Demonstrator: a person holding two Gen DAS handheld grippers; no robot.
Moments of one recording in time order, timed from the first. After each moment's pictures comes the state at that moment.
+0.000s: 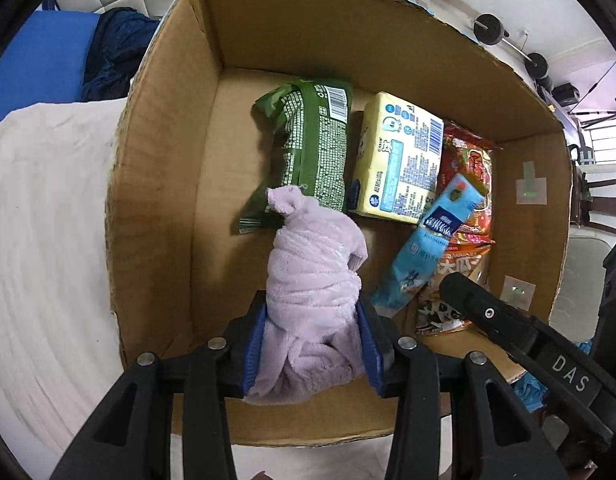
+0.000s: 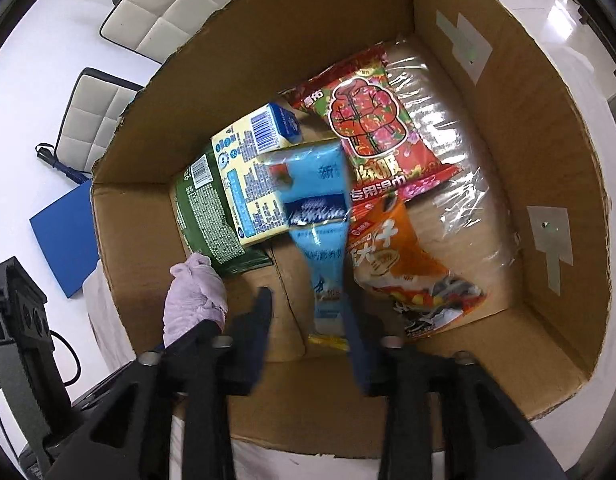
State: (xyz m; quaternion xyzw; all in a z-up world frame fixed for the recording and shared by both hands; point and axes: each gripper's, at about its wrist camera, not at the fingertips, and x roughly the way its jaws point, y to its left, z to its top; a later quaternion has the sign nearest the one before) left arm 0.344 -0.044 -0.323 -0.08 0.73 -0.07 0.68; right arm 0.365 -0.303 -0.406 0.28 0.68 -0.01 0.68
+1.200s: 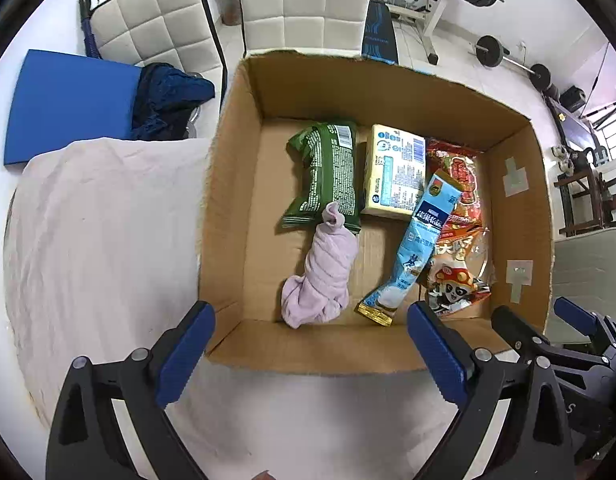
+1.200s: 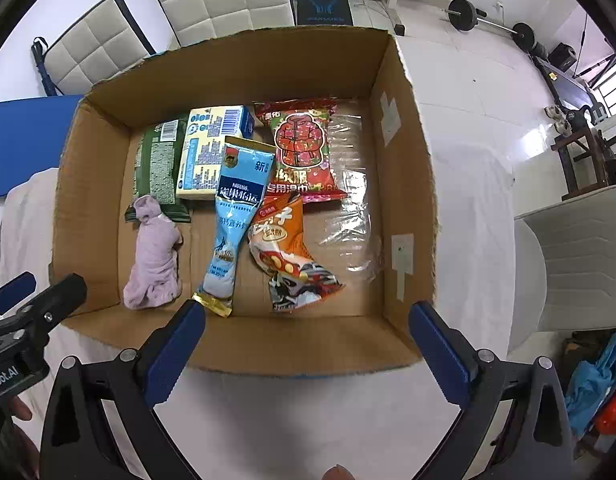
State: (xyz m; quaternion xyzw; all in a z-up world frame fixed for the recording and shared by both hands) left arm 0.289 -0.041 -0.256 -0.02 0.66 -0.03 0.75; right arm 0.303 -0.309 -0.346 0.04 0.66 -0.02 0.75
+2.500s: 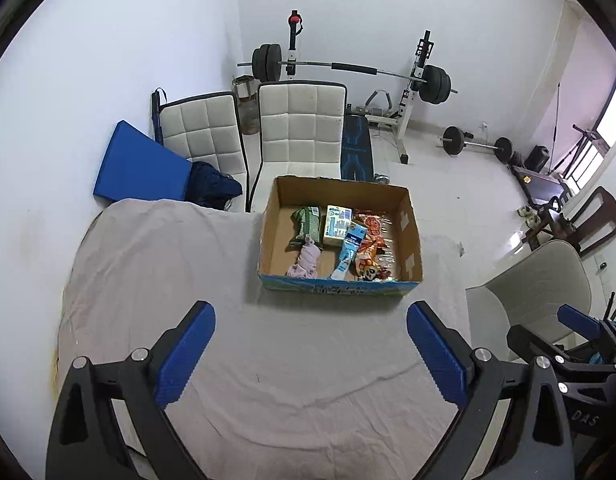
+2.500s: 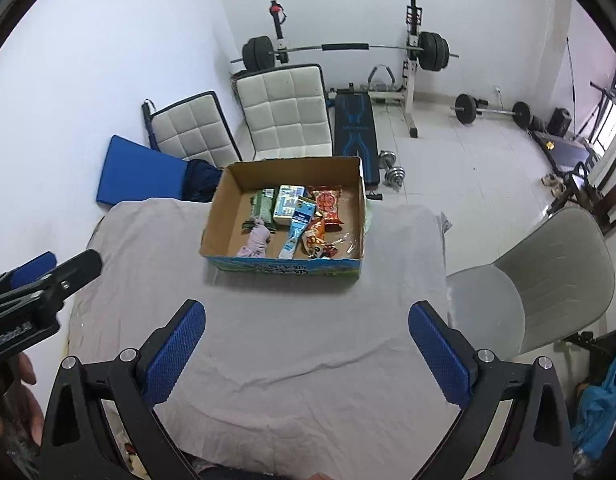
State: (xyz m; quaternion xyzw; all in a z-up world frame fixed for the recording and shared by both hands) left arm 0.050 -0.048 0.000 -0.03 0.48 -0.03 0.88; right arm 0.027 -0.336 -0.056 0.05 0.49 0.05 0.87
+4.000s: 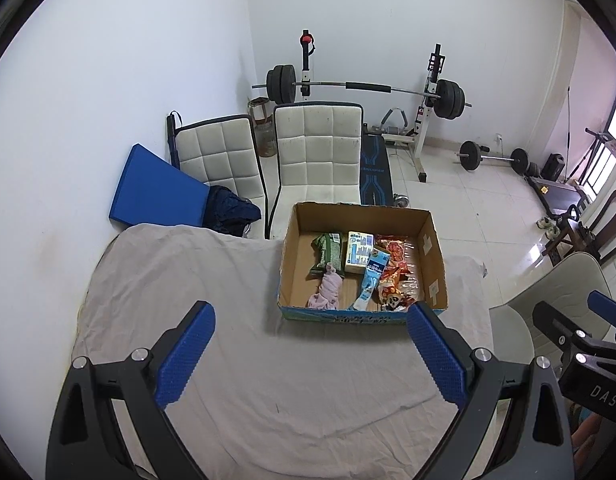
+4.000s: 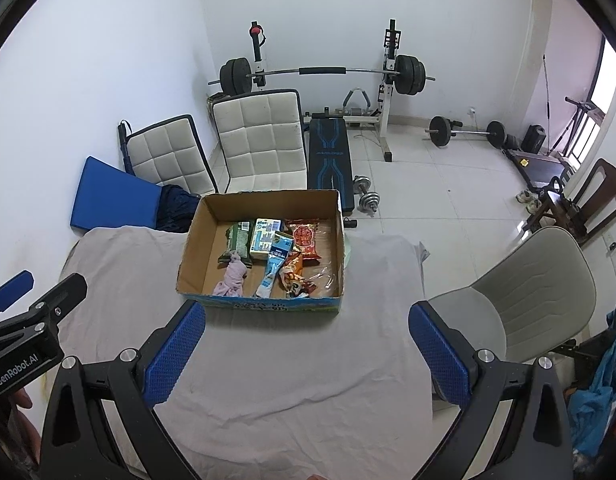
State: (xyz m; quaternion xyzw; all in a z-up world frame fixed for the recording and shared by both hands) left arm 0.076 -0.047 -0.007 0.00 0.45 0.01 0.90; right arm 0.076 -0.324 -0.058 0.03 0.45 0.00 0.89
